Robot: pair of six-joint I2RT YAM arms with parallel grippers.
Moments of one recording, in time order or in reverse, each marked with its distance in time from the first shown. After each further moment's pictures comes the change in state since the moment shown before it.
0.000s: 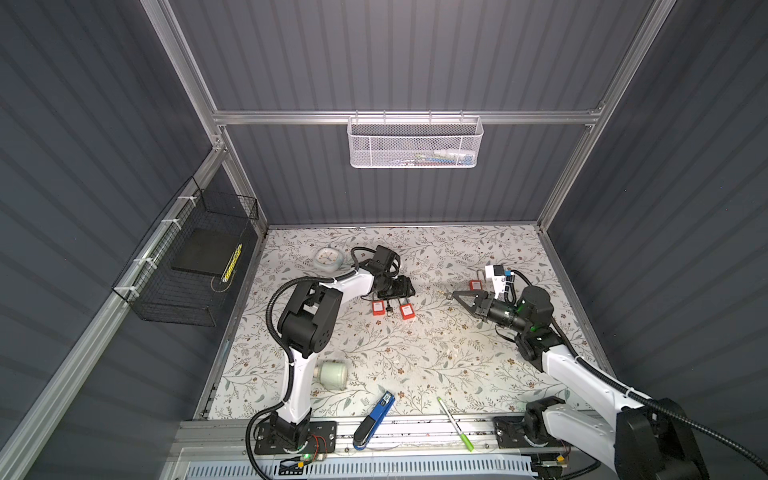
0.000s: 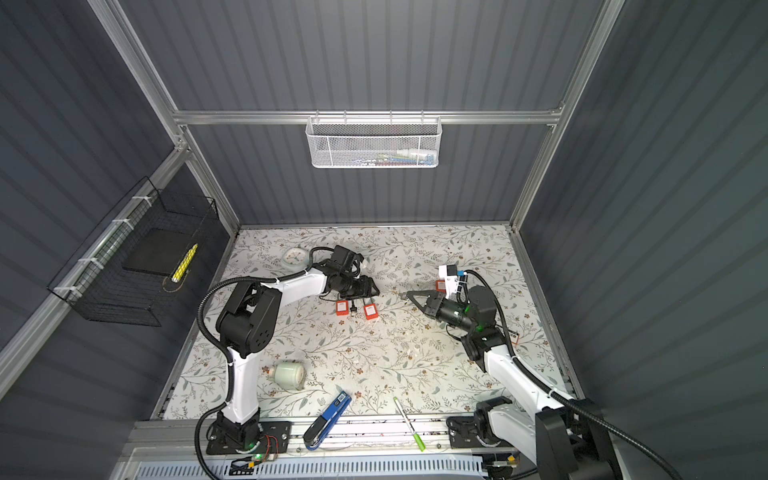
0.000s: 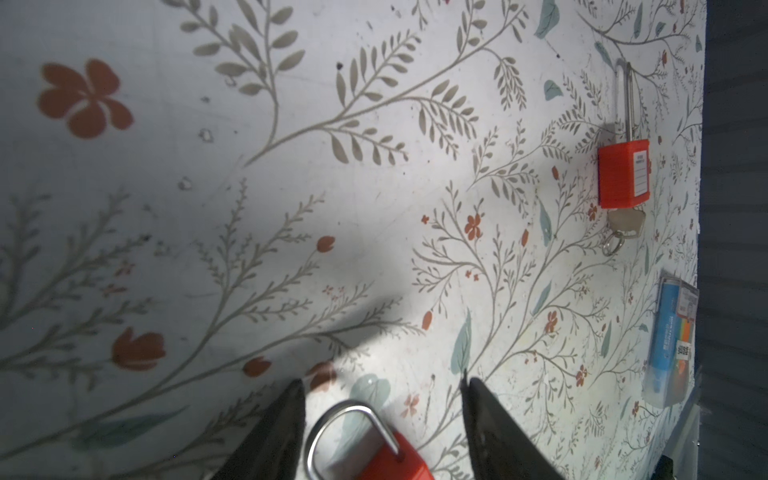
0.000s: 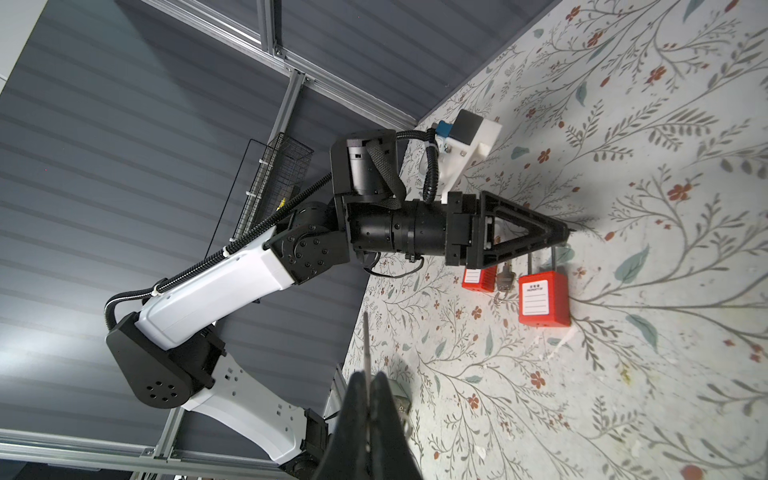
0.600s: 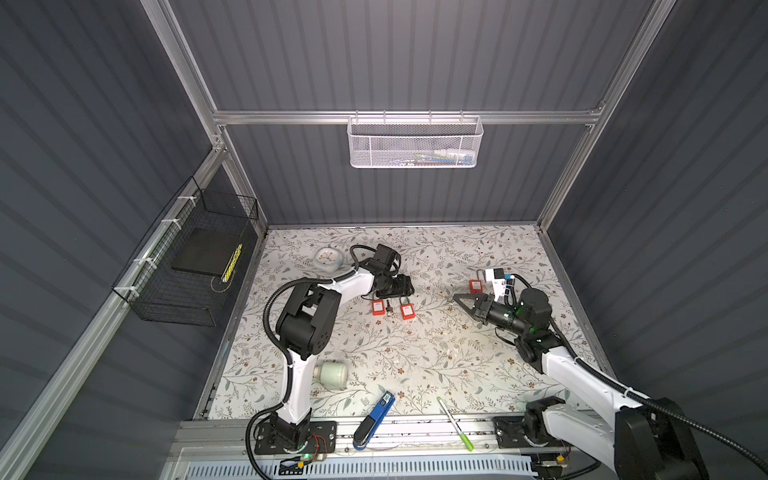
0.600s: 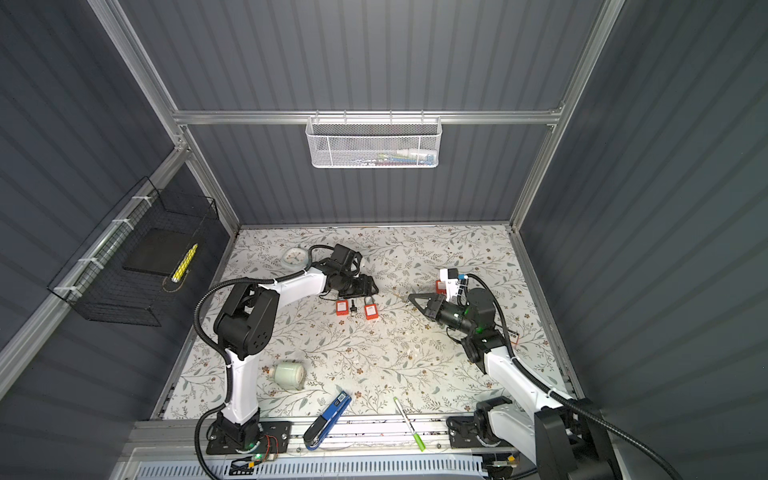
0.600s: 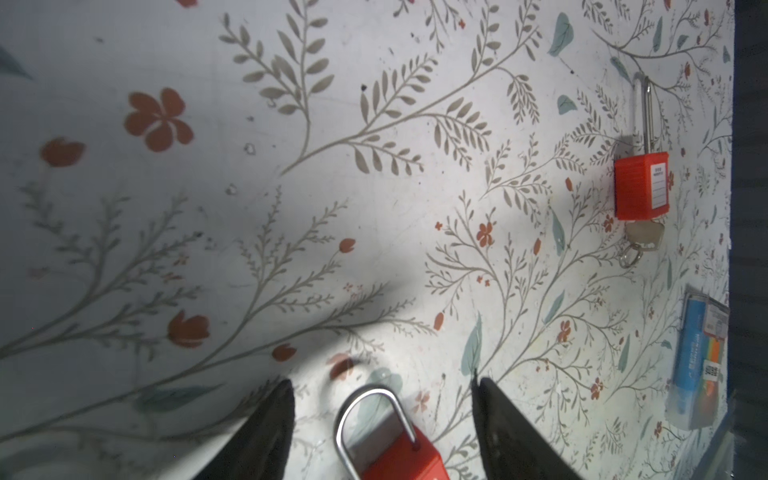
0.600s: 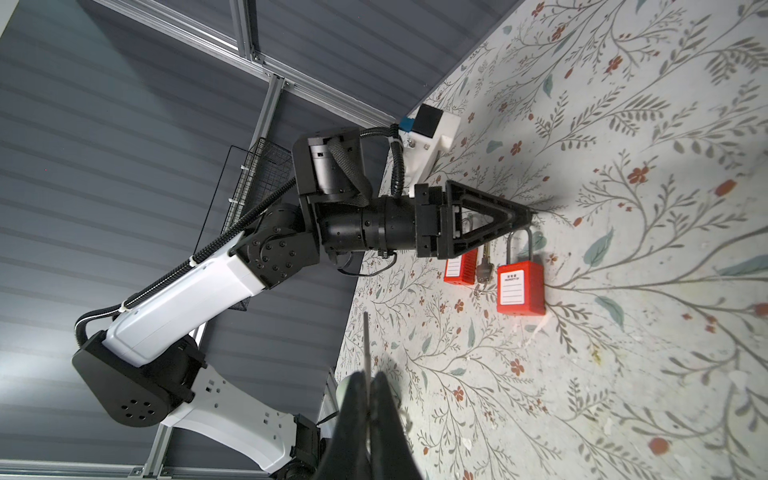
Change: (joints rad) left arm -0.015 -0.044 0.003 -0.042 -0.101 0.005; right arm -0.007 0.003 -0.019 -0.023 0.025 -0.005
